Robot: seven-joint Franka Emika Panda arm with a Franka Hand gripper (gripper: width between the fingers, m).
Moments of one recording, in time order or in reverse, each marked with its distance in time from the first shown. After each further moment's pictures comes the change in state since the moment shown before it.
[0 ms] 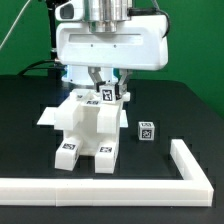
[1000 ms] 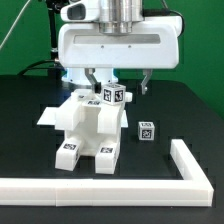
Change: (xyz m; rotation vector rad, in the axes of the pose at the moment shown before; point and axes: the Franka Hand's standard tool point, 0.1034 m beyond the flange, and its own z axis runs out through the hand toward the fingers) arm -0.013 -0.010 0.003 -0.018 -0.039 -0.688
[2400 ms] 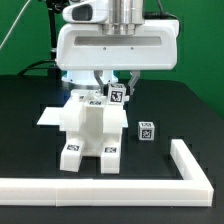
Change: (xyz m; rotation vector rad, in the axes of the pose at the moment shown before) arm 0.007 0.006 0.000 -0.028 0.032 0.024
